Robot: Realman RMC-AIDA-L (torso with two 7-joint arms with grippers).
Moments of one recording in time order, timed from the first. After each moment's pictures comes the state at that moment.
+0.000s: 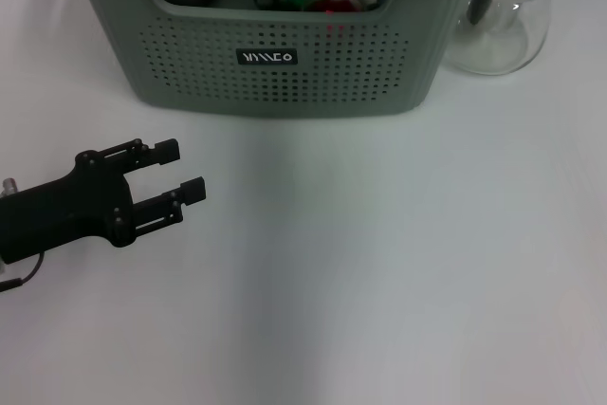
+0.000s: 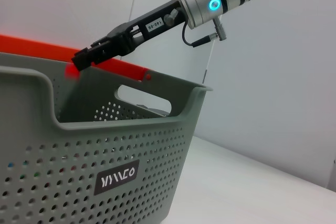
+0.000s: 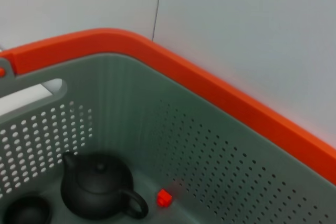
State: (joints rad) left arm -0.37 -2.12 0.21 0.57 2.22 1.78 -1.08; right arm 1.24 2.10 -1.19 -0.59 -2.66 -0.72 2.57
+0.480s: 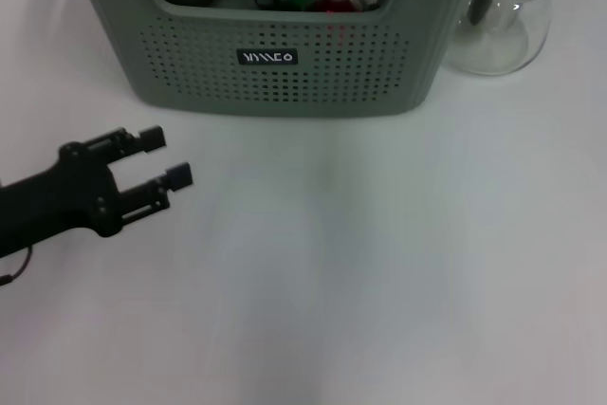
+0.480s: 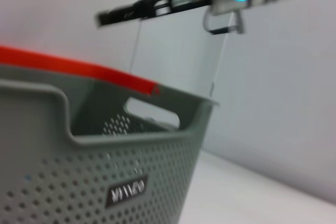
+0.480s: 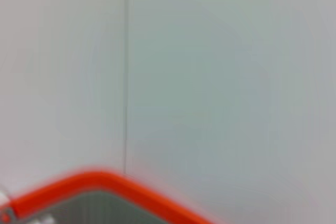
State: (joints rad) left arm -0.37 -2.12 0.14 0.57 2.22 1.81 -1.08; right arm 0.92 2.10 -1.24 -1.08 -2.41 -0.72 2.47
